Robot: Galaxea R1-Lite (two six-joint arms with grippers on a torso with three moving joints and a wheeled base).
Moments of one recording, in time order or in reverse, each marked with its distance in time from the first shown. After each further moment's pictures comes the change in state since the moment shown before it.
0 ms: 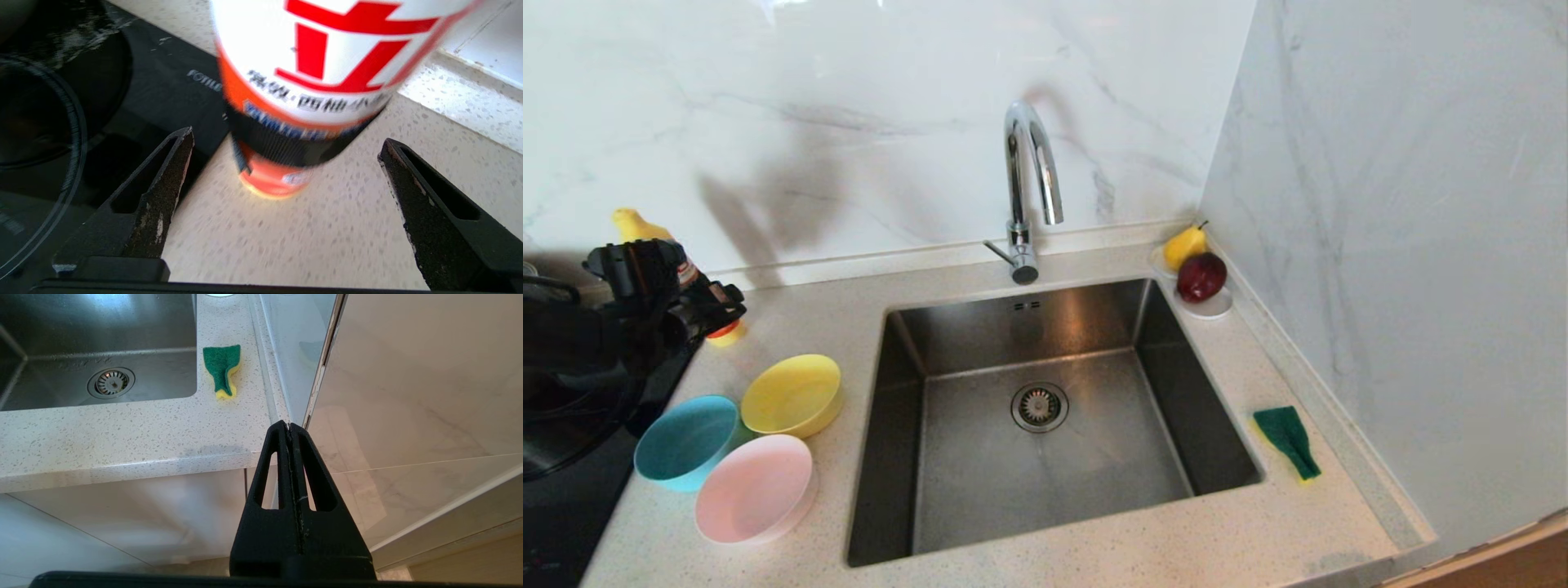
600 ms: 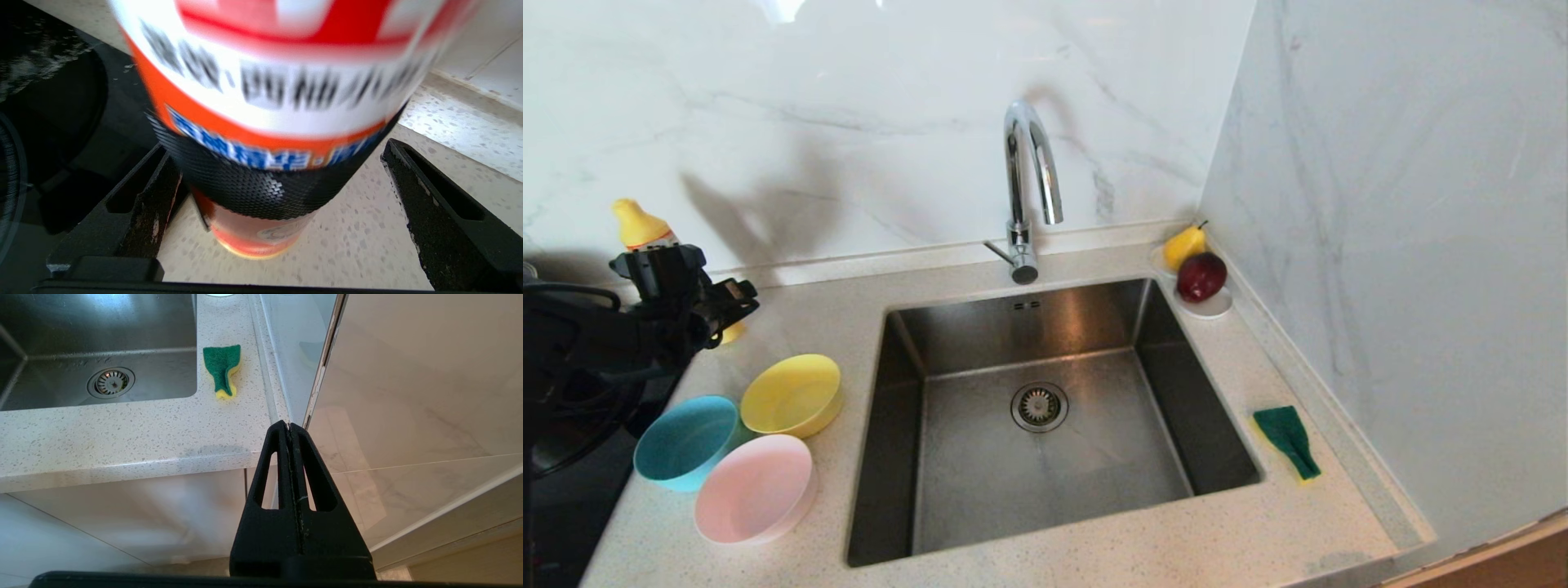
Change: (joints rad) left arm 0.000 0.150 -0.185 -0.026 -0.002 0.022; right arm 0.000 0.000 0.000 0.000 0.000 0.000
